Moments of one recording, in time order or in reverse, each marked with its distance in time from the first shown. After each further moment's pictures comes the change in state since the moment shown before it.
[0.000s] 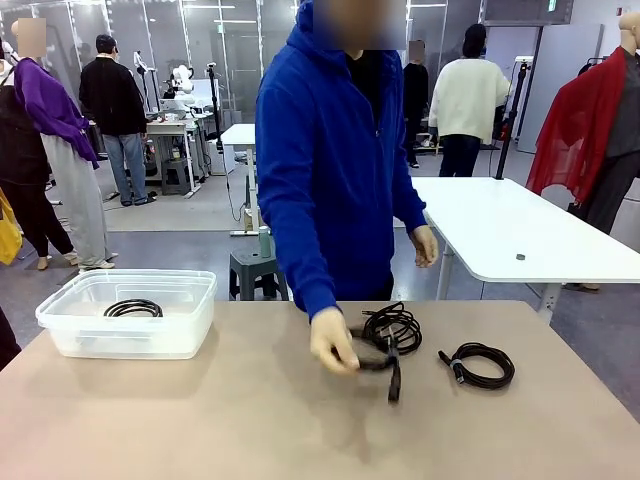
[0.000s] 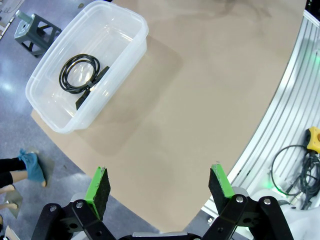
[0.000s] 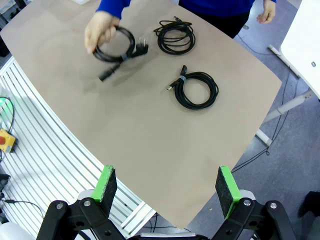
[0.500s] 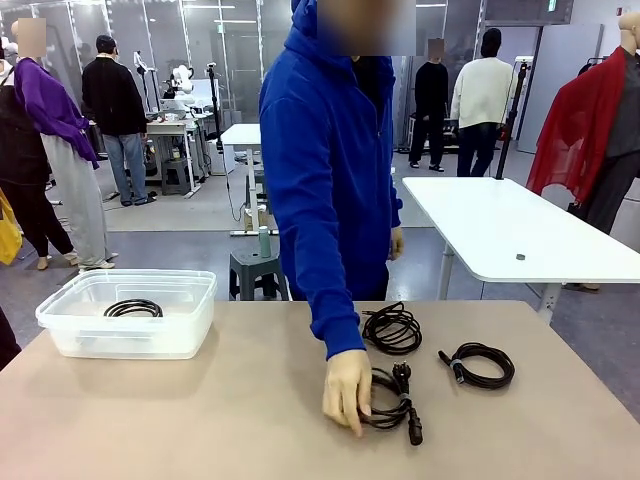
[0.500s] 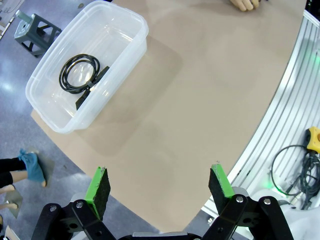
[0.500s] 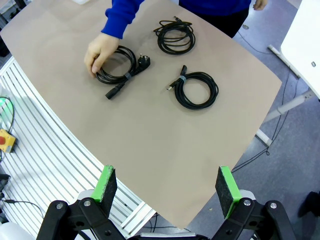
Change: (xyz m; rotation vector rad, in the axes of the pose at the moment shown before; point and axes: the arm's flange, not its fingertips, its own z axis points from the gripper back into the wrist) left arm 0.000 0.000 0.000 0.000 0.000 0.000; right arm 0.000 0.000 0.000 0.000 0.000 0.000
